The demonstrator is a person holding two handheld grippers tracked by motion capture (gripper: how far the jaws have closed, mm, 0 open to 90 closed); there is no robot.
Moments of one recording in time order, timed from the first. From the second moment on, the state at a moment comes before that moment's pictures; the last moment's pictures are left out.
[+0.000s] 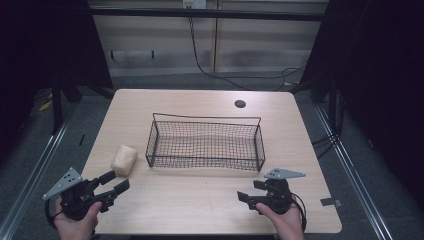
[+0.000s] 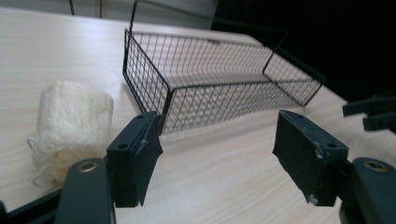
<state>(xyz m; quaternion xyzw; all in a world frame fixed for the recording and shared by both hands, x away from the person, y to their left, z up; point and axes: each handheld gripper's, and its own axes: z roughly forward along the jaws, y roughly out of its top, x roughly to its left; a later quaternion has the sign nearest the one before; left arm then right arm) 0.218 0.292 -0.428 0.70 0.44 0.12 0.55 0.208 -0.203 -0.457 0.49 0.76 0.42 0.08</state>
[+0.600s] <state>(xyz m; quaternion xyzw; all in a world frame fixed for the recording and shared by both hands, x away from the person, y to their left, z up) 0.232 0.287 -0.427 0.74 0.46 0.14 0.47 0.207 -0.202 -0.456 0.49 0.76 0.42 0.08</state>
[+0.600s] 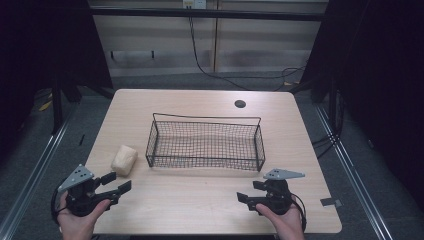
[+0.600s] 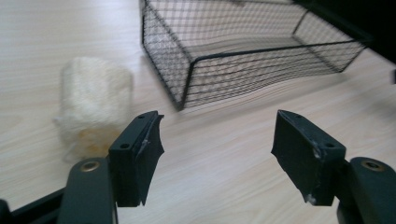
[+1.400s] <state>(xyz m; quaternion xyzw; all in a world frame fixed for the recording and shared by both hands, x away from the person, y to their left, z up) 0.303 0.294 -0.406 0.79 0.49 0.04 0.37 0.211 -0.197 -0.458 0.48 0.77 0.42 0.06</state>
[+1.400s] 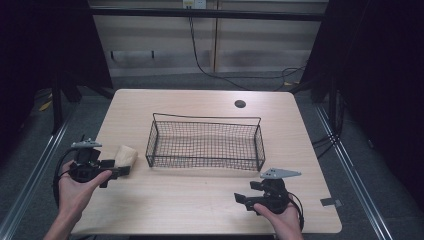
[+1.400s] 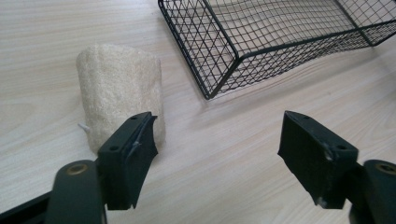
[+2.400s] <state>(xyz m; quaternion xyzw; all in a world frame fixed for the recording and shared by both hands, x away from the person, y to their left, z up) 0.372 0.306 -0.410 0.81 0.53 -0.01 0.26 0.212 -0.195 -0.459 0.48 0.77 0.42 0.06</state>
